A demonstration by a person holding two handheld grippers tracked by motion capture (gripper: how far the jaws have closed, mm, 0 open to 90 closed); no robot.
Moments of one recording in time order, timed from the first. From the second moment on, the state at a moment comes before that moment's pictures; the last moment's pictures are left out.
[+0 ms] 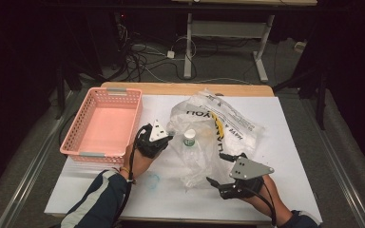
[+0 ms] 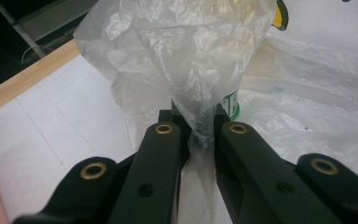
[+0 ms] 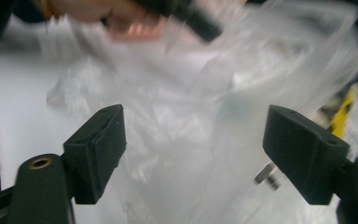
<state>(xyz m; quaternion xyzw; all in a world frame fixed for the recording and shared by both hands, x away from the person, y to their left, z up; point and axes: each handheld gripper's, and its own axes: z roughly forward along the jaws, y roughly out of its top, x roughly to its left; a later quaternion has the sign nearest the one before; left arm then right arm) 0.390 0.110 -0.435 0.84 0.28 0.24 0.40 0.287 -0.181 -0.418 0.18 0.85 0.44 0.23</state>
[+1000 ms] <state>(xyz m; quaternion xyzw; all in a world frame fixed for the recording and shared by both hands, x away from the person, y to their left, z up) 0.390 0.110 -0.438 0.84 0.27 0.25 0.40 0.301 -0.180 -0.438 0.19 0.87 0.38 0.25</state>
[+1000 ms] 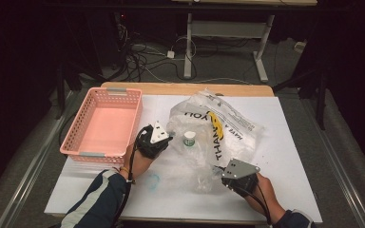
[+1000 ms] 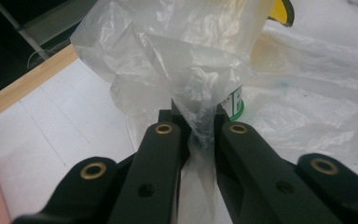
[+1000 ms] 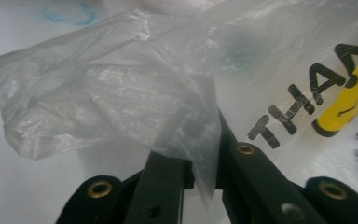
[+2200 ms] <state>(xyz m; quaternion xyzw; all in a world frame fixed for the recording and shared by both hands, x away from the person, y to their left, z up) 0.382 0.118 -0.404 0.81 0.25 0.28 0.45 0.310 -0.195 -0.397 0.20 0.82 0.44 0.31</state>
